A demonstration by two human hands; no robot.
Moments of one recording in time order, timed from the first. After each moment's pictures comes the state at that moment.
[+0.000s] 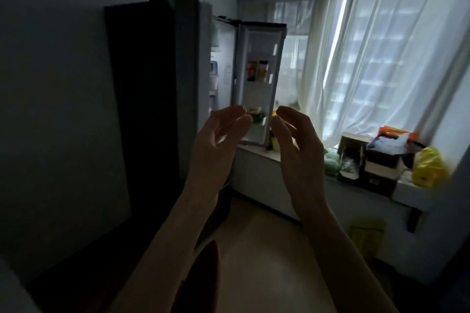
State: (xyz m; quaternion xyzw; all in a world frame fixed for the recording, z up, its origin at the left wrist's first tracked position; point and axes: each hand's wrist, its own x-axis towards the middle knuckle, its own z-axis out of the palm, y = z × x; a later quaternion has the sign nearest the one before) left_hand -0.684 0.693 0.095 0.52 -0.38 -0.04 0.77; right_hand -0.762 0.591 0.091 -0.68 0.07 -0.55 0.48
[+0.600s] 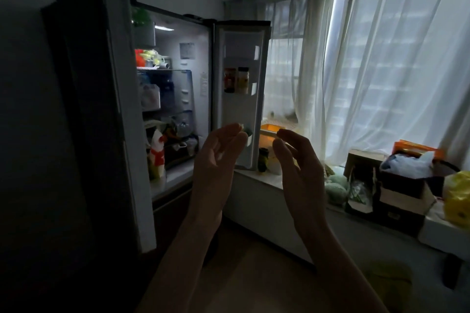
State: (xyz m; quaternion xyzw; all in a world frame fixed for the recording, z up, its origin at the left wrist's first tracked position) left_hand -0.578 0.352 0.069 0.52 -0.35 -0.03 0.78; right_hand -0.662 0.252 0.062 -0.68 0.07 -0.53 0.49
